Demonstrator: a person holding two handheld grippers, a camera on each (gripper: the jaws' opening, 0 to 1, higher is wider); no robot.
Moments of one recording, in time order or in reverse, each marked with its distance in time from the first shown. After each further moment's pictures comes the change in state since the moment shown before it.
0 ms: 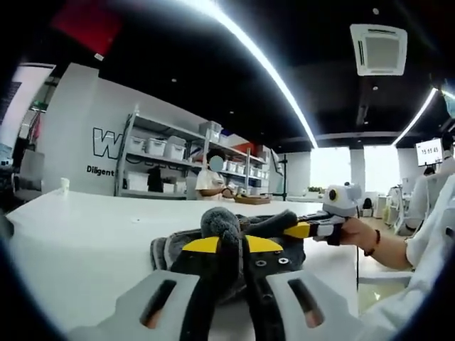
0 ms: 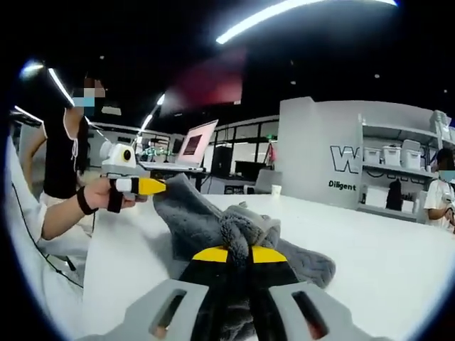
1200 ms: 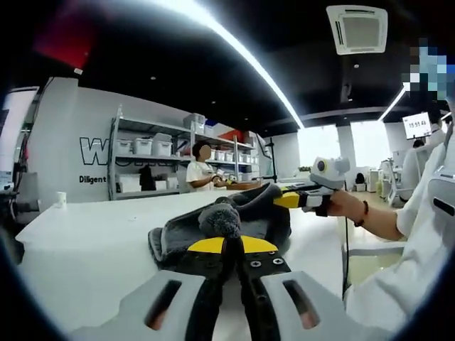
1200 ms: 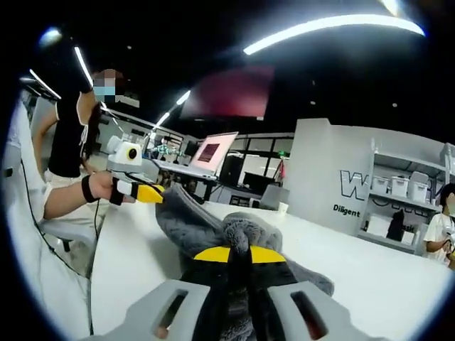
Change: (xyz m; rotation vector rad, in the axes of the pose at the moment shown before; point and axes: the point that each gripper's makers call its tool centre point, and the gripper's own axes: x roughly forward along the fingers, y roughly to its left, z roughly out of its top) left arm -0.038 -0.020 -0.010 0.117 0.074 -0.048; right arm -0.006 0.011 0.019 -0.134 -0.068 0.048
